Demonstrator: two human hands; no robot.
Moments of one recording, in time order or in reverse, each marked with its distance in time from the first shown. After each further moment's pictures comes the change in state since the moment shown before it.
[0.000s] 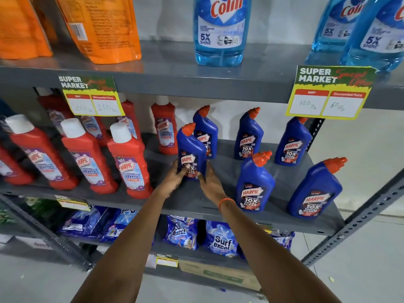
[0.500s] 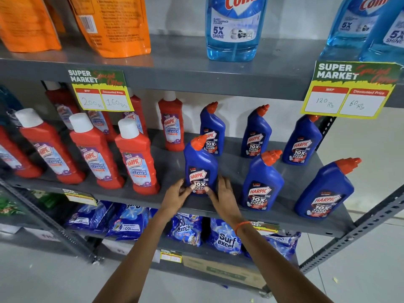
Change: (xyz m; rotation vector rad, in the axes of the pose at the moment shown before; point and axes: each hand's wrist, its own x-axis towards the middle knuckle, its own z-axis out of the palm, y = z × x) left_hand -0.043 -0.051 0.000 0.151 0.063 0.103; right_hand -0.047 0.030 0.001 -0.147 0.098 -0.158
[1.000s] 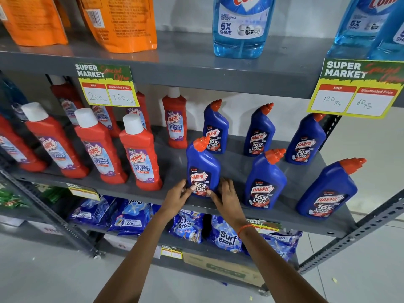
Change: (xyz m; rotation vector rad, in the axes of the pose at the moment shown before) left_hand -0.016 0.002 -0.003 0.080 -0.036 0.029; right_hand -0.014 0.006 -0.001 0.042 0.004 -0.065
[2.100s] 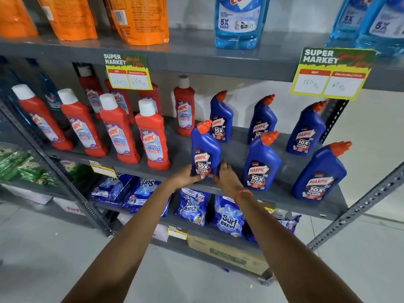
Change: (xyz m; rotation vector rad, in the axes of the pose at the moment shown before) left_hand -0.019 0.048 -0.008 0.182 -0.271 -0.166; right_hand 0.011 -0.020 -0.014 -0.340 -0.243 0.116
